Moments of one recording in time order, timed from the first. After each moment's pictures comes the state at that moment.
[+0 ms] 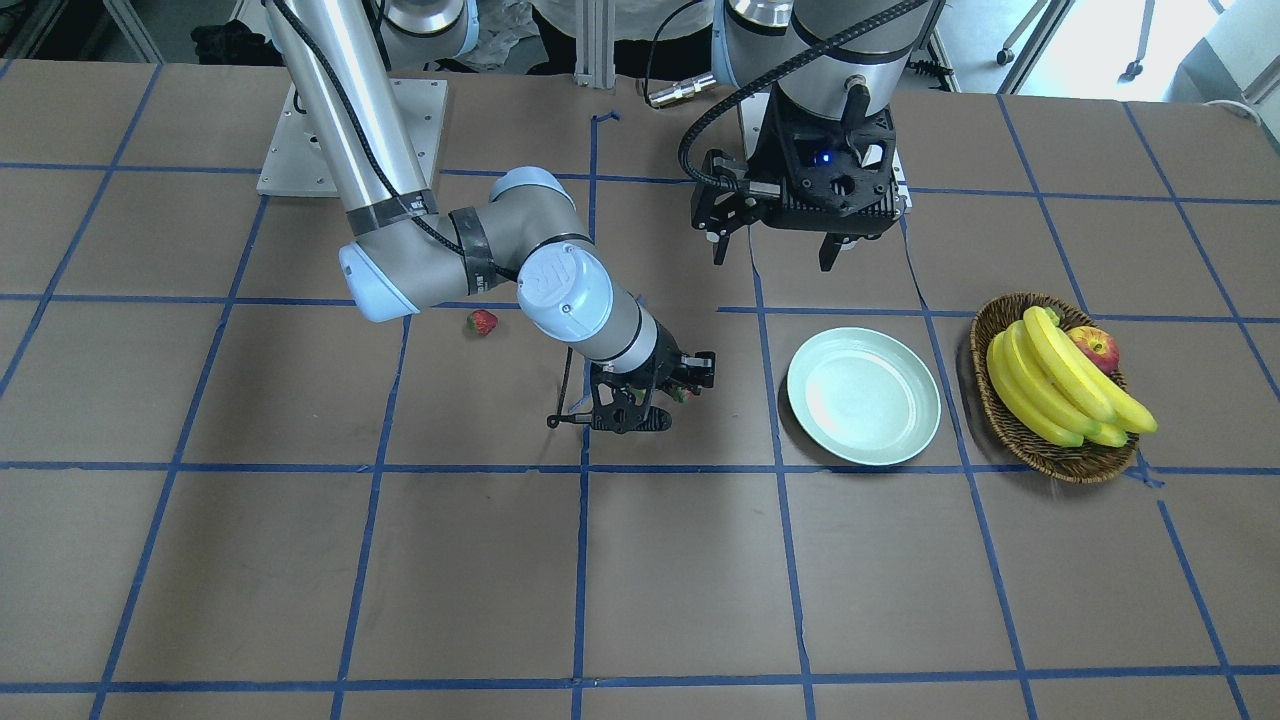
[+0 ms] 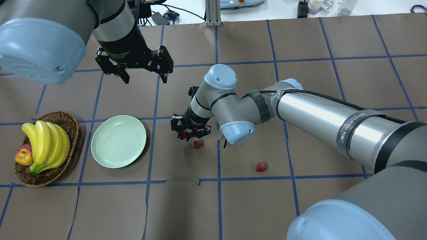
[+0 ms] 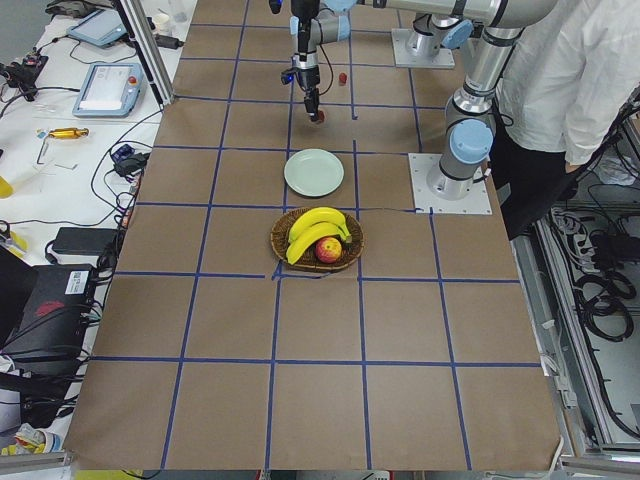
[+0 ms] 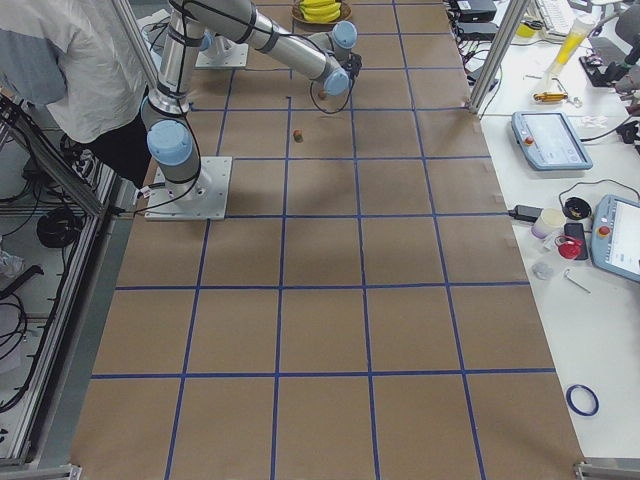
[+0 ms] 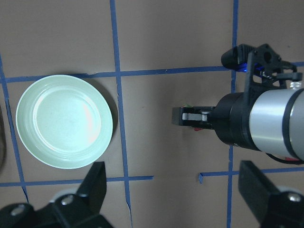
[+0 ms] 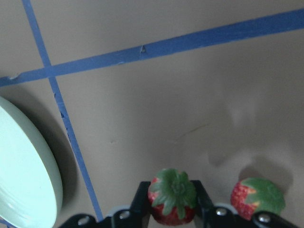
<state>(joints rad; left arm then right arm) -1.73 -1.61 -1.53 -1.53 1.57 -0.13 1.99 -1.03 1.77 -2.37 -1.07 0.60</state>
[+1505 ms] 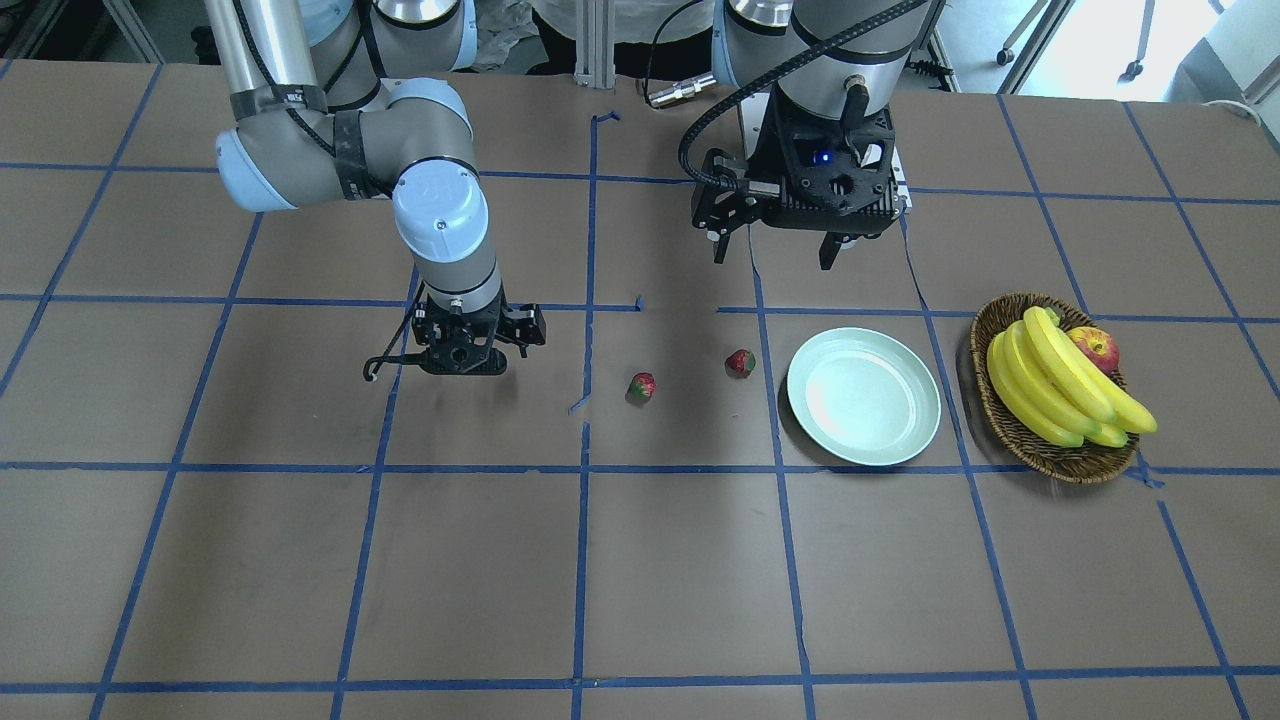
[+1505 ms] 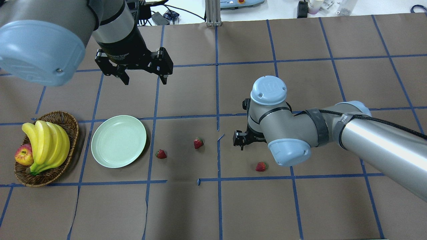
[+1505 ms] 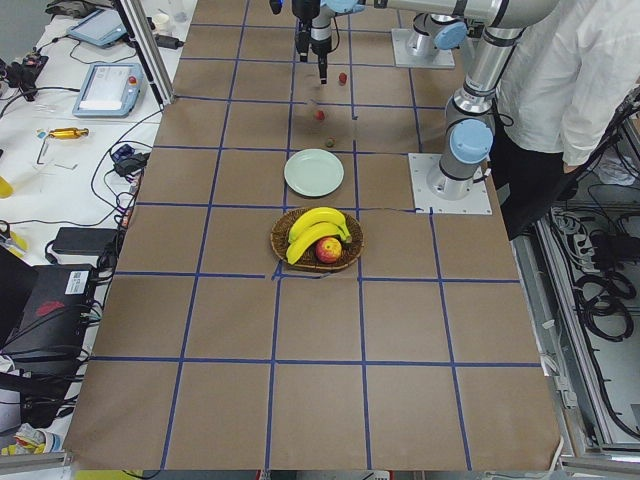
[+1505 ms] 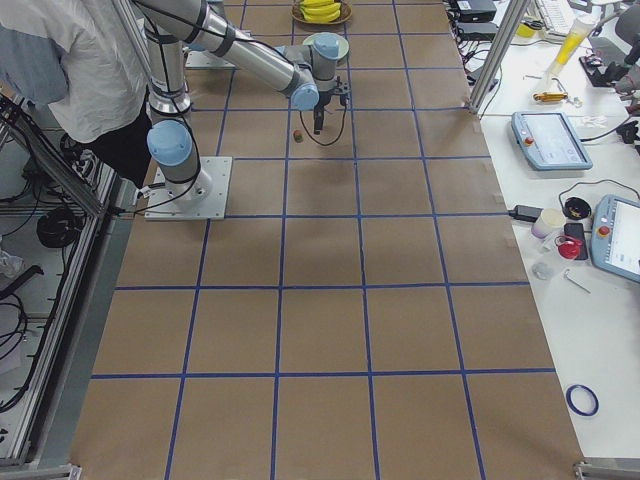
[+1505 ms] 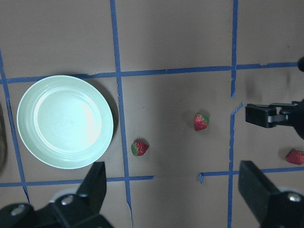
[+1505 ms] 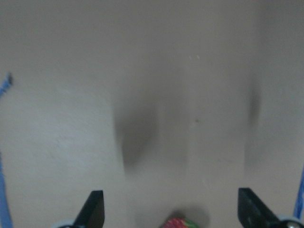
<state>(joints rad) -1.73 -1.61 -1.54 -1.53 1.57 -0.13 1.80 -1.35 2.14 -2.23 -1.56 0.23</state>
